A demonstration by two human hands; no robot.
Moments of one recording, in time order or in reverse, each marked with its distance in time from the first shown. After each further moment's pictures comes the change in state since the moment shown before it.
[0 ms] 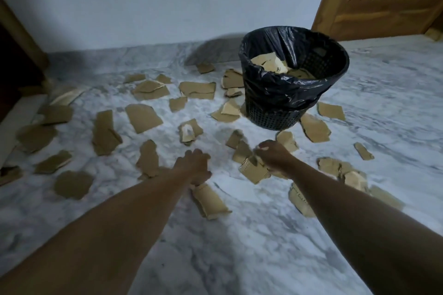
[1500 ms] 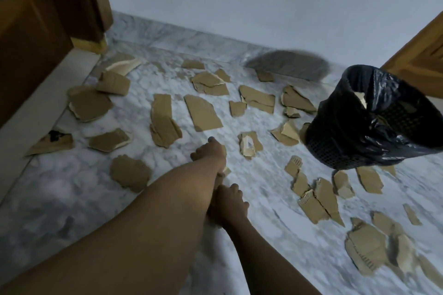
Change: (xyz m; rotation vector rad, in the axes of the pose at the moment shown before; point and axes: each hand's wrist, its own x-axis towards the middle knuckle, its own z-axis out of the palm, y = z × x) left_hand 0.040 -0.159 -0.026 -0.487 0.013 -0.446; right_hand -0.025 -0.150 0.280 -0.635 -0.150 0.046
